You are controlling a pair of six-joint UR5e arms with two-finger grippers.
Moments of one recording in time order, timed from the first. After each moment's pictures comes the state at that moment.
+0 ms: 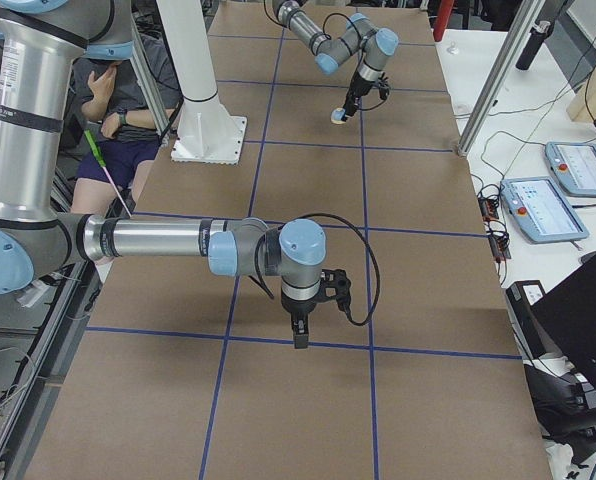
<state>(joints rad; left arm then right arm) -0.72 -2.63 -1.09 -1.47 -2.40 -0.90 1.51 -1.81 1.83 -1.57 2.23 -0.08</state>
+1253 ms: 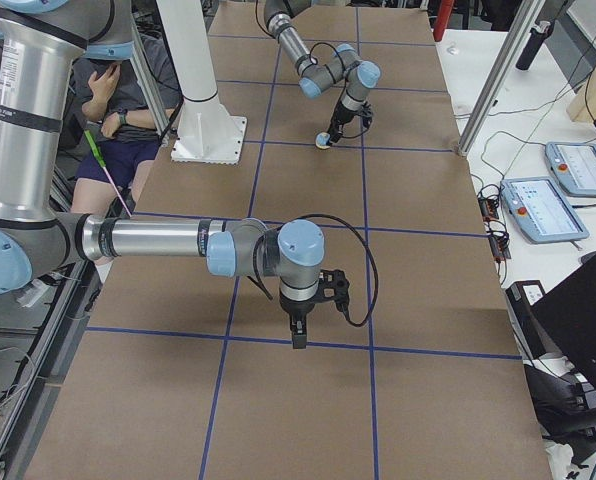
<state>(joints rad) -0.61 -2.67 -0.98 -1.59 -2.32 -1.01 1.51 -1.81 1.84 -1.57 2.23 -0.08</state>
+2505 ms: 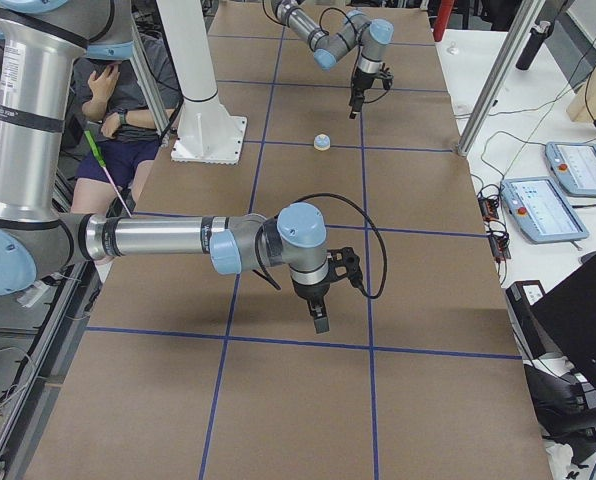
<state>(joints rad) -0.78 -2.46 -1.30 -1.60 -2.31 -0.91 1.51 -1.79 1.86 -1.36 2.26 -0.07</state>
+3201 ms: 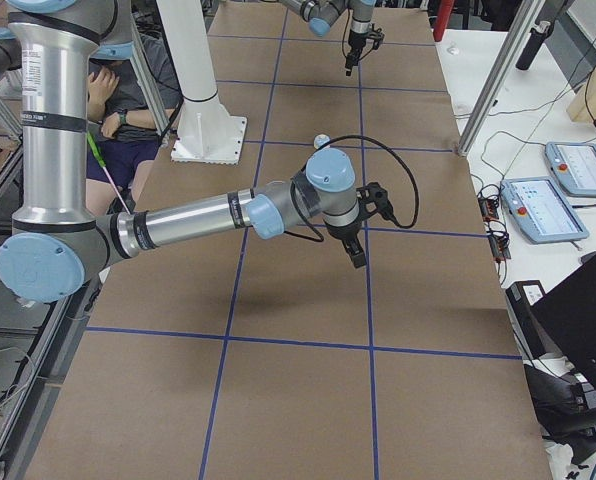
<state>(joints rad) -0.95 -2.00 -1.63 -1.60 -2.23 -0.41 1.42 -1.62 1.92 -1.33 2.38 0.12</state>
